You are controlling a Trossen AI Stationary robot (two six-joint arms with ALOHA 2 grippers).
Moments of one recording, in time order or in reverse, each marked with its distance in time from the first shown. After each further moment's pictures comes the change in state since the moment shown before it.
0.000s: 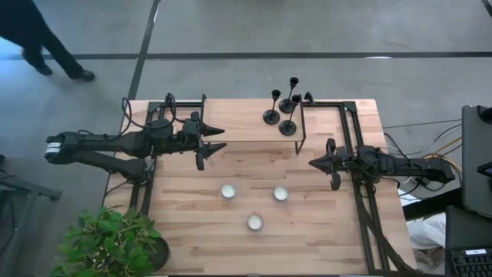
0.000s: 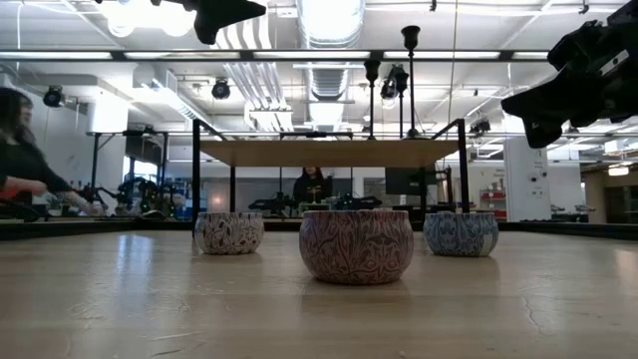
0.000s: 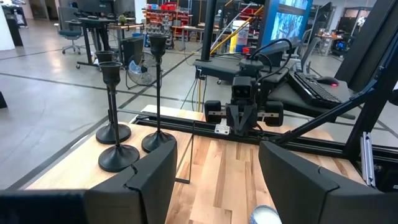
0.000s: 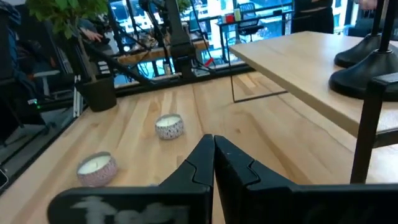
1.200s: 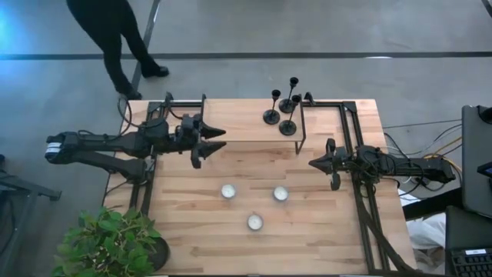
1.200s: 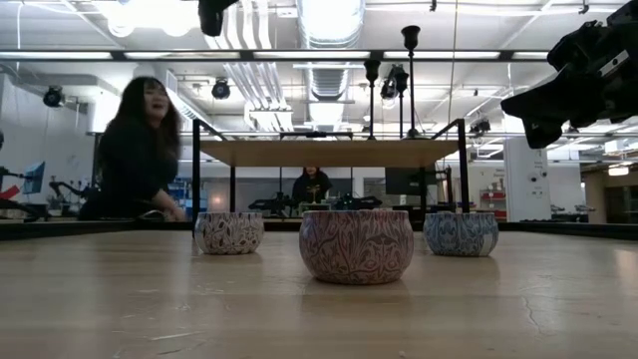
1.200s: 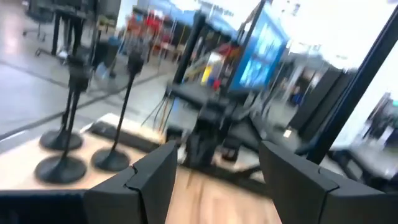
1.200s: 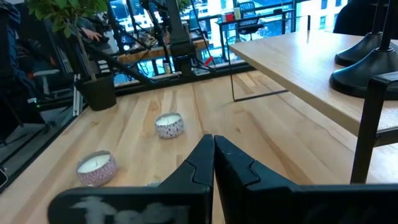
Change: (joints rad) left arm -0.002 0.000 -0.002 0.135 0.077 -0.258; right arm 0.000 0.002 0.000 0.000 -0.001 -0.001
